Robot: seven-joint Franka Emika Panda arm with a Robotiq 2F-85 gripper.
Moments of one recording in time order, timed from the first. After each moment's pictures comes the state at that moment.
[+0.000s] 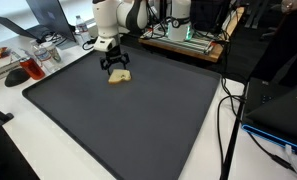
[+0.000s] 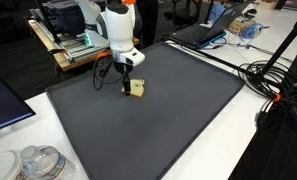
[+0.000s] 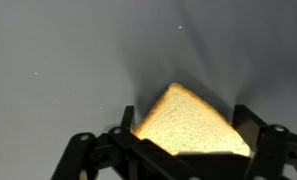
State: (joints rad) arm -0.21 0.45 -0.02 -2.32 -0.10 2.84 -1.21
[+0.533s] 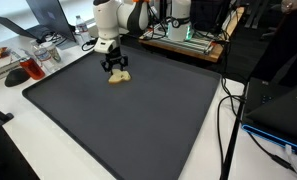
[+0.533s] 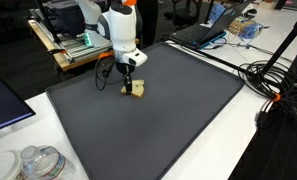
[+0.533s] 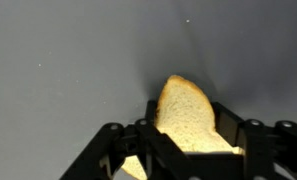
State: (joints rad) arm -0.20 0.46 -0.03 -2.31 -0.17 2.84 -1.16
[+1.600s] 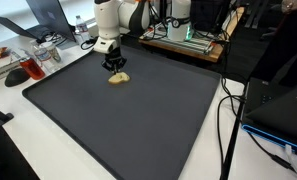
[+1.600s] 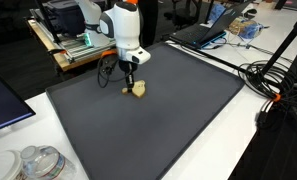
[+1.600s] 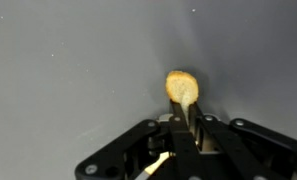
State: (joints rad) arm -0.16 0.45 -0.05 -2.30 -0.24 2.83 -1.06
